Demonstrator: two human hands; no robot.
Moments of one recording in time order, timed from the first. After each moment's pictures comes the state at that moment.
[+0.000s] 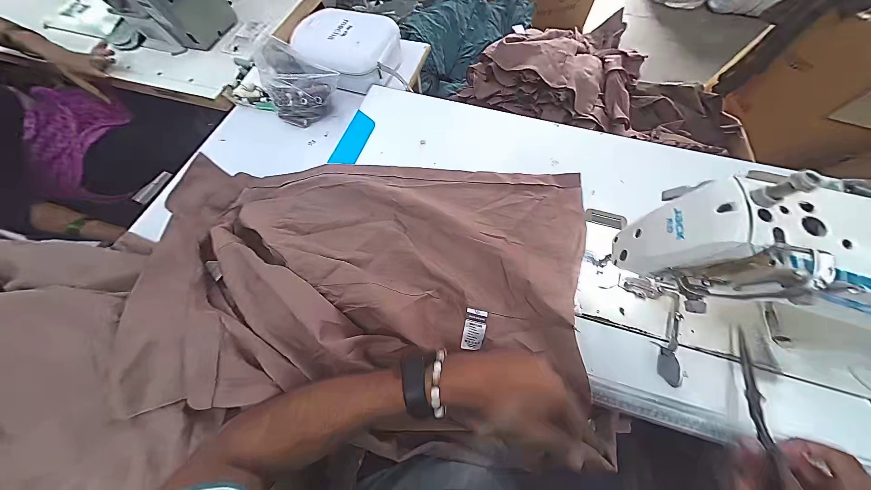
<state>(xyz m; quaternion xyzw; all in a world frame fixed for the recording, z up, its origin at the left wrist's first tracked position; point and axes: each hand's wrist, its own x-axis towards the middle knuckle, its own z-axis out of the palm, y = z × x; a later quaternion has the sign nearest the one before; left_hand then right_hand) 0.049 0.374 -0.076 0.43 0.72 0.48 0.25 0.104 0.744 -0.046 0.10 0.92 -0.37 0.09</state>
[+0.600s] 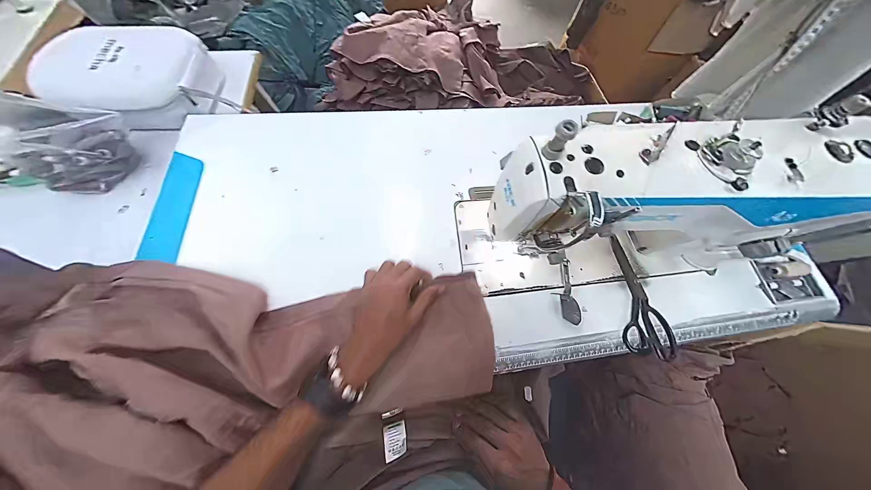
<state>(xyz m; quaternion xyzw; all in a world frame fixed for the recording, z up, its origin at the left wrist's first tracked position) -0.031 0.344 -0.133 0.16 0.96 0.24 -0.05 0.186 0.588 -0.214 -0.32 0.90 -0.26 -0.11</state>
